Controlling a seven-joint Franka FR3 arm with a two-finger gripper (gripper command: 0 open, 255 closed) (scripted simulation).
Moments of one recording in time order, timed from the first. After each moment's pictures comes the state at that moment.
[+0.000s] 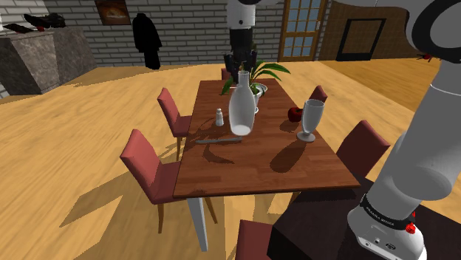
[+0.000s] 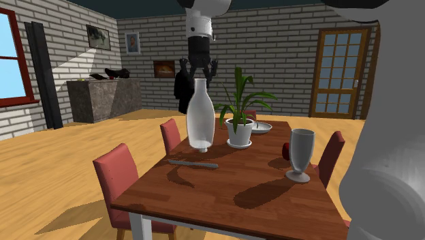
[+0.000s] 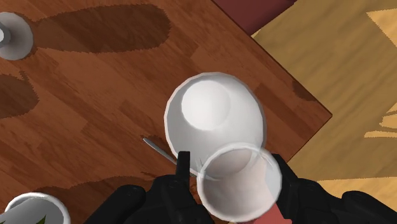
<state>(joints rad) 0.08 0.05 0.12 -1.53 0.03 1.52 0.25</state>
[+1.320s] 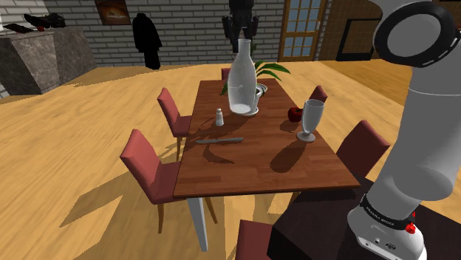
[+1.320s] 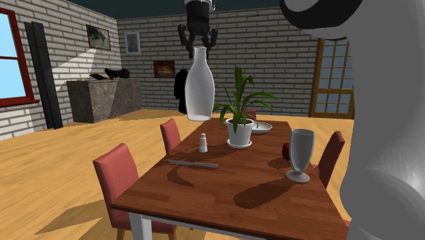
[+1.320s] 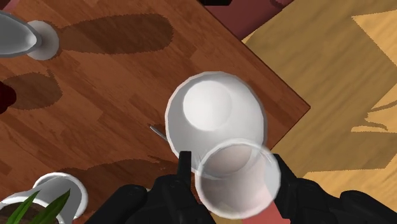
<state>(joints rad) 0.10 0.22 0.13 -1.00 0.01 1.17 0.27</state>
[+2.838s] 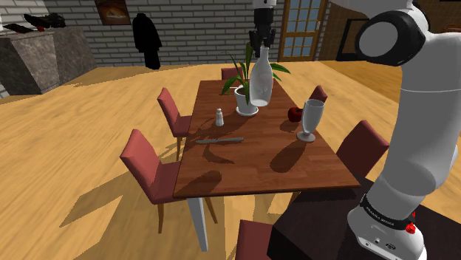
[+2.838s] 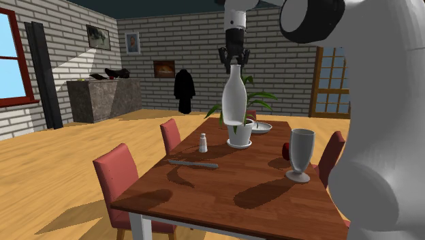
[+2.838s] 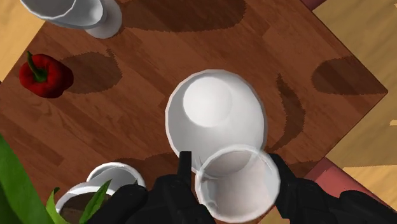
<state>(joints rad) -0.13 0.30 0.03 -1.03 0.01 1.27 -0.06</state>
